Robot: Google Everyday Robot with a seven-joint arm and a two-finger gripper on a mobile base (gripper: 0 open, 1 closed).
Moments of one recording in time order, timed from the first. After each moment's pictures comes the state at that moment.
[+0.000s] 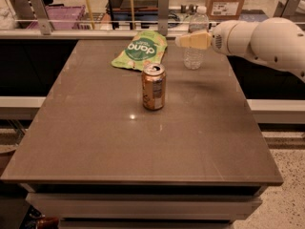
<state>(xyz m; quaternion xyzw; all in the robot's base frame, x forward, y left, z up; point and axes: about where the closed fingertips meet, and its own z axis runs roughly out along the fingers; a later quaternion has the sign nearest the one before) 0.741 -0.162 0.941 -0.19 0.77 0.13 0.59</state>
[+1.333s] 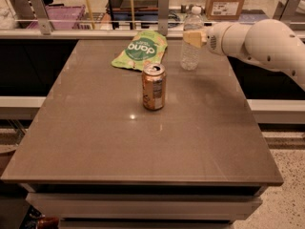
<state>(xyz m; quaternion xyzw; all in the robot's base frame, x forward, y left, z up) 0.755 -0.145 0.931 -0.20 0.77 0.15 0.59</state>
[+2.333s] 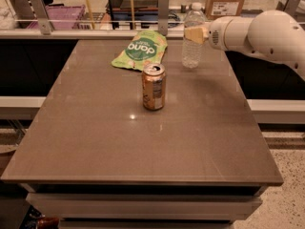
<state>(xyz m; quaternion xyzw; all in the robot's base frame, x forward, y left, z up) 0.756 -0.149 0.941 -0.21 0.77 0.14 0.58</state>
